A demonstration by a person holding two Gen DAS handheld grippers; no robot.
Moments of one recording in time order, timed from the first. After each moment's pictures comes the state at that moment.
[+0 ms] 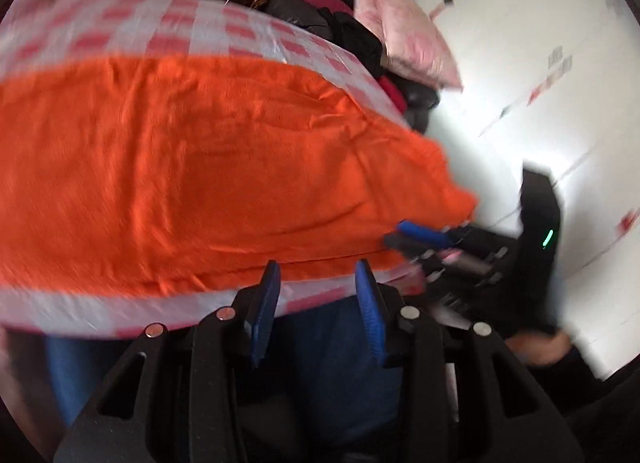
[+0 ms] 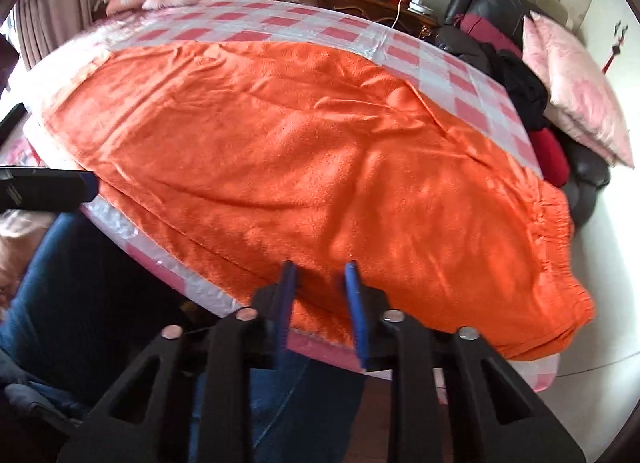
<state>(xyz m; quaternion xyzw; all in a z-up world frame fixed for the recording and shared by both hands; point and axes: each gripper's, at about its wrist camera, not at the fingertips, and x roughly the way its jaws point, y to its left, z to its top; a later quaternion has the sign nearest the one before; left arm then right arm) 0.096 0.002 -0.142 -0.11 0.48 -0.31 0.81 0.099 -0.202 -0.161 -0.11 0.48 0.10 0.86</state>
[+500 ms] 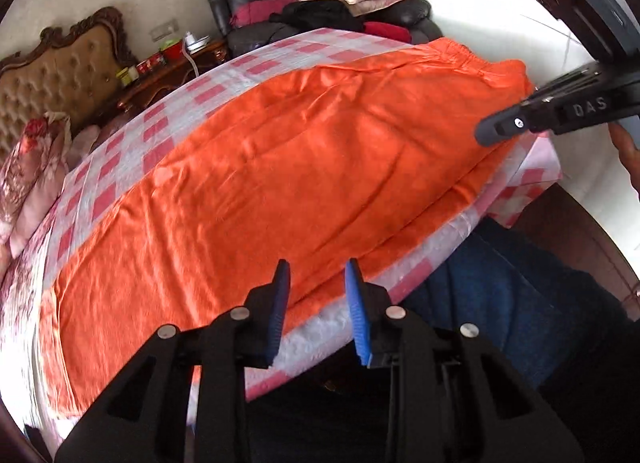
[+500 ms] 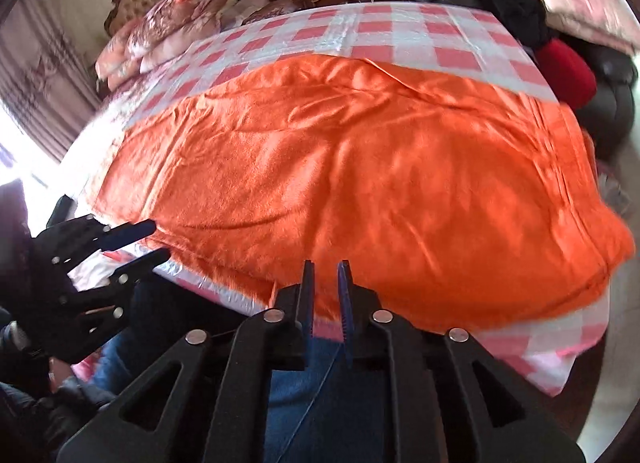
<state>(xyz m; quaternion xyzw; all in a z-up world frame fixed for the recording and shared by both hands) 0.083 -0.065 -0.153 0.23 0.39 -0.26 0.85 0.095 -0.265 -0.143 0.09 0.52 0.13 0.84</state>
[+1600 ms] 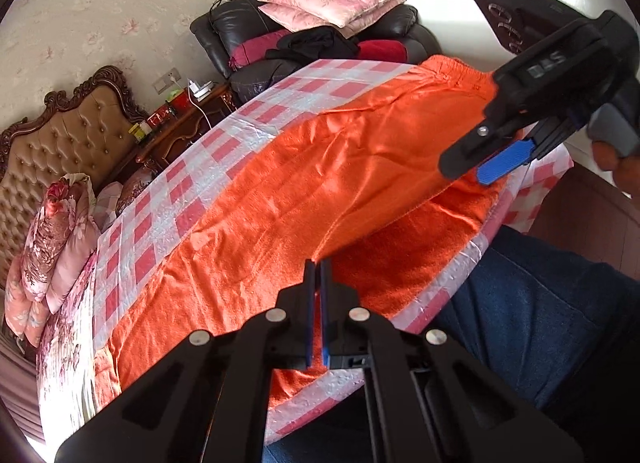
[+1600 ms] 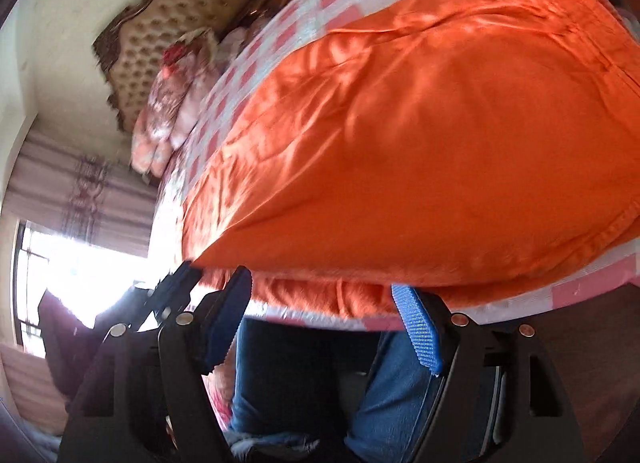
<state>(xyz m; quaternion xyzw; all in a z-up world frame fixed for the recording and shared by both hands) 0.074 -0.079 -0.116 0.30 0.32 -0.25 0.86 0.116 -0.284 -0.165 0.35 0.52 0.15 0.76</state>
